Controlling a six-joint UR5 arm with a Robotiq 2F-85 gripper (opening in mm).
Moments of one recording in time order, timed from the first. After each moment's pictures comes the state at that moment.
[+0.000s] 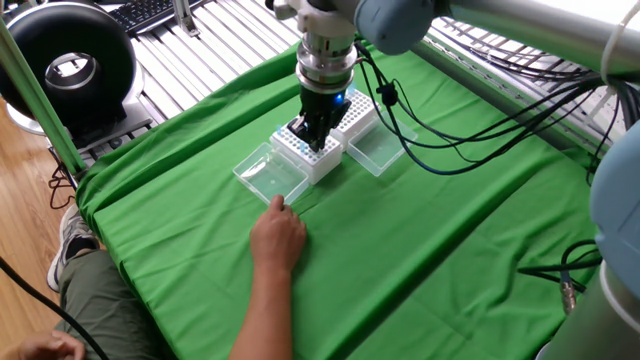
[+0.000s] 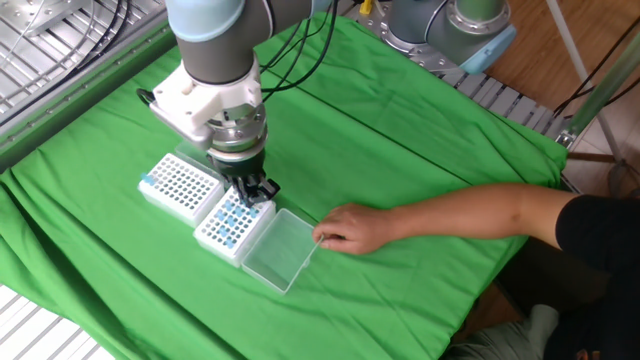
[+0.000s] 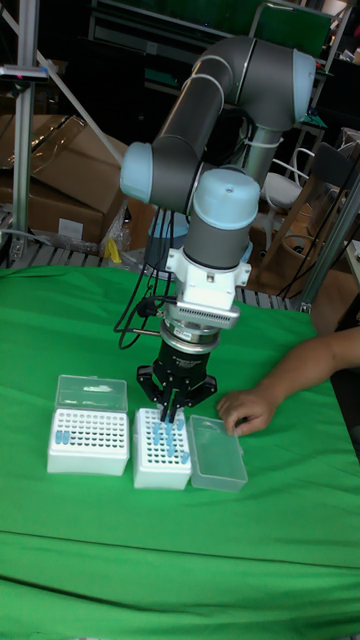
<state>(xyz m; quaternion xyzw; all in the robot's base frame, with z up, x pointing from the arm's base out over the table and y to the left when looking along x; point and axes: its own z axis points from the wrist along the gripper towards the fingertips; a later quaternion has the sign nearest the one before) 0.559 0.023 0.059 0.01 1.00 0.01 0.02</state>
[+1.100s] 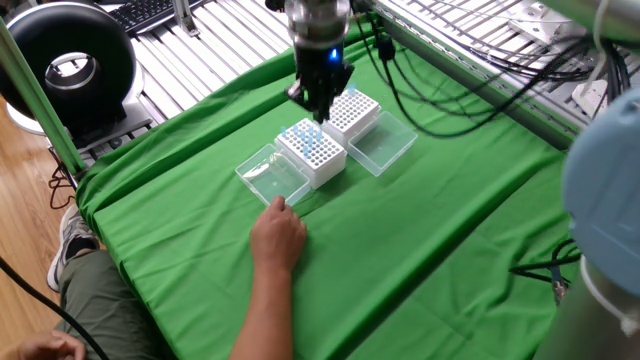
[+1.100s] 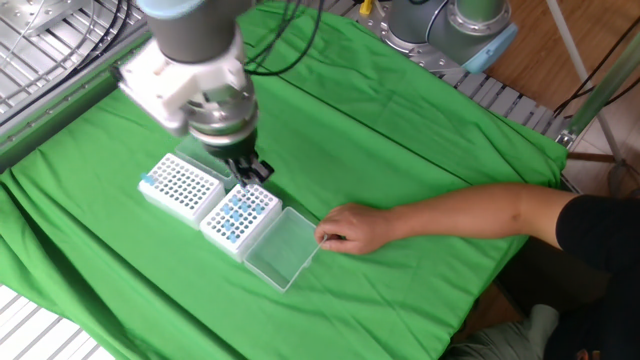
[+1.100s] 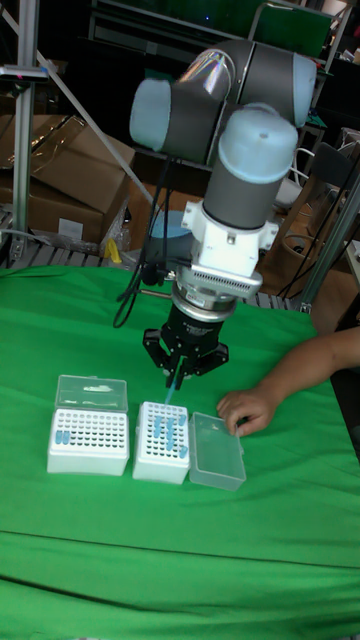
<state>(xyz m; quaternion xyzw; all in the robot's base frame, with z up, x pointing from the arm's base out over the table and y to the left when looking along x) 0.562 0.014 0.142 0.02 1.00 0.00 -0.04</state>
